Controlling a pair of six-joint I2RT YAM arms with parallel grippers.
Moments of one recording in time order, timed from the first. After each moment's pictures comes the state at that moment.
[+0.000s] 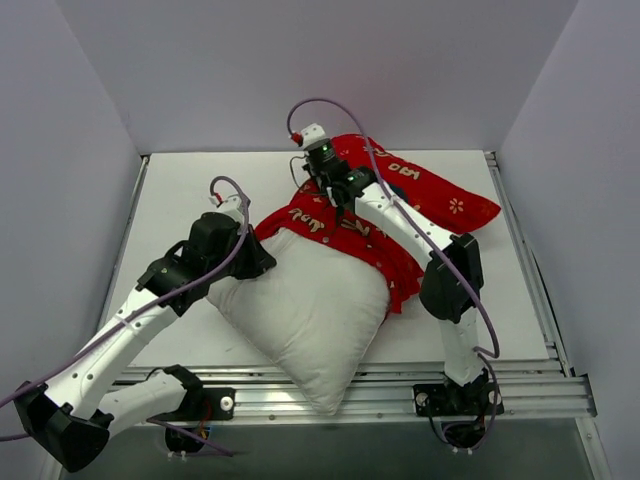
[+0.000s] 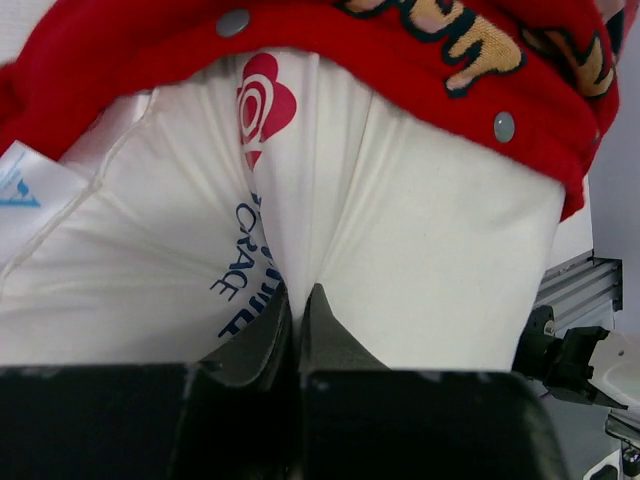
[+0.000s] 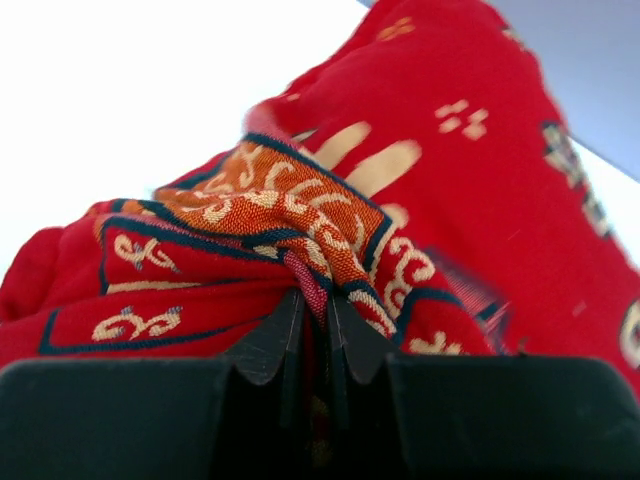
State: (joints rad) left arm -0.61 1.05 1.03 -0.61 0.03 -0.66; right arm 0.69 2.04 1.90 -0.50 0.42 -0.13
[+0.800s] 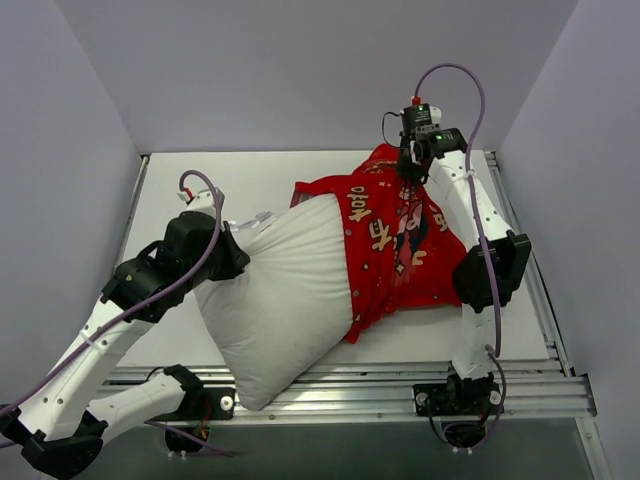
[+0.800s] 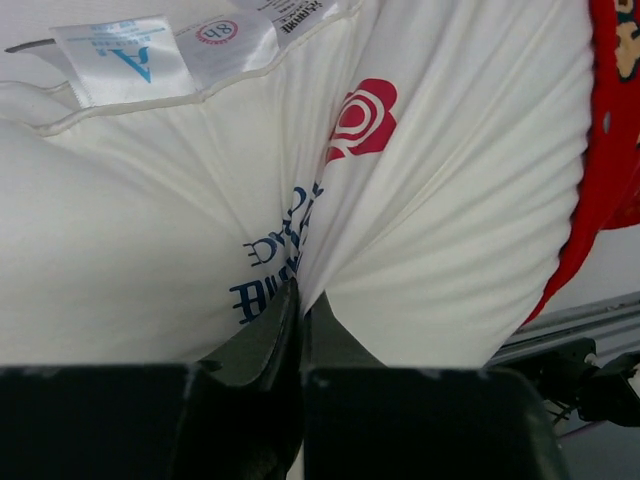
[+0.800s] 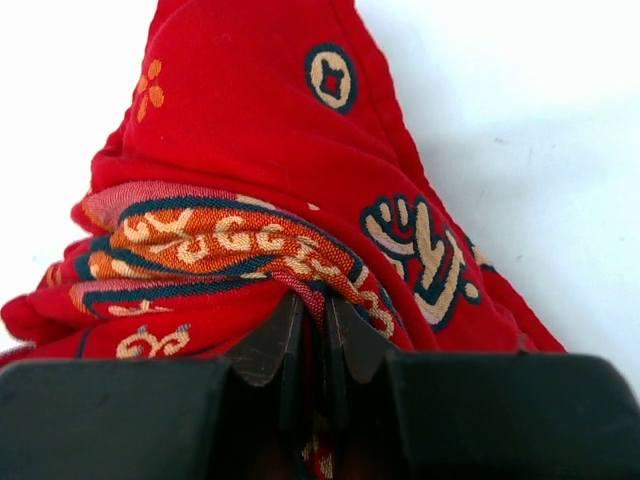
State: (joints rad) left arm -0.64 0.97 1.25 -0.93 -0.19 -0.65; right arm 0.24 2.01 2.07 -0.92 0.29 0.36
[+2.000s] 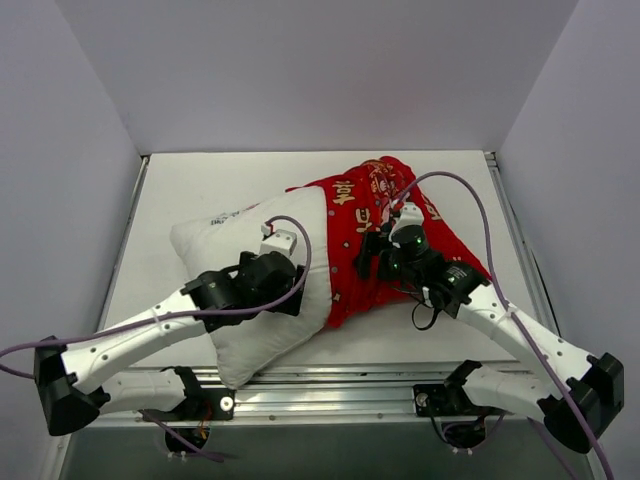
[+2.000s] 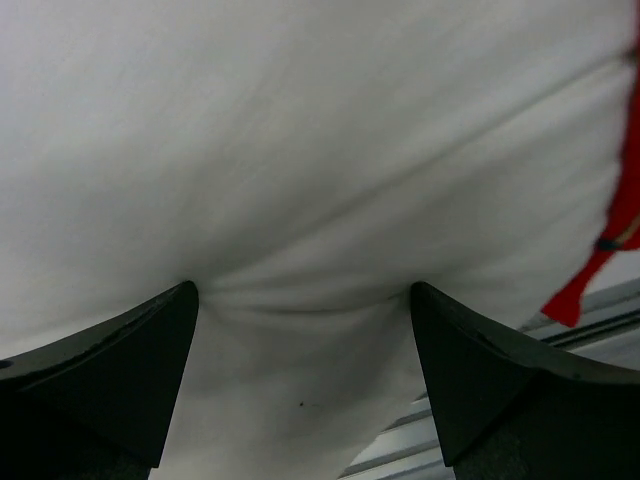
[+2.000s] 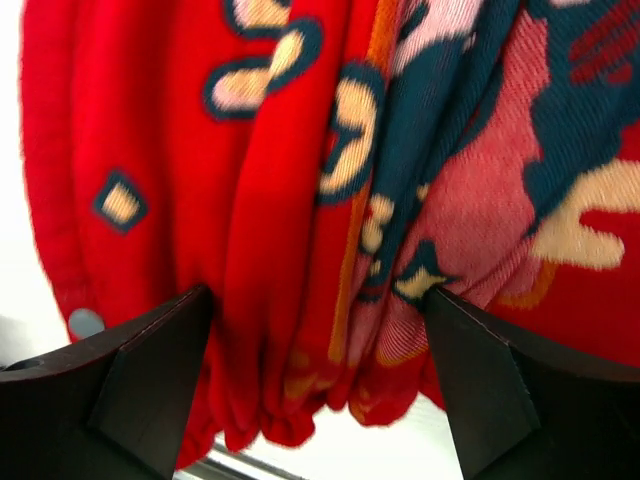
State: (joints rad) left arm -1.03 1.11 1.08 -0.81 -0.45 -0.56; right arm 0.67 1.04 0.87 -0.44 0.18 0.53
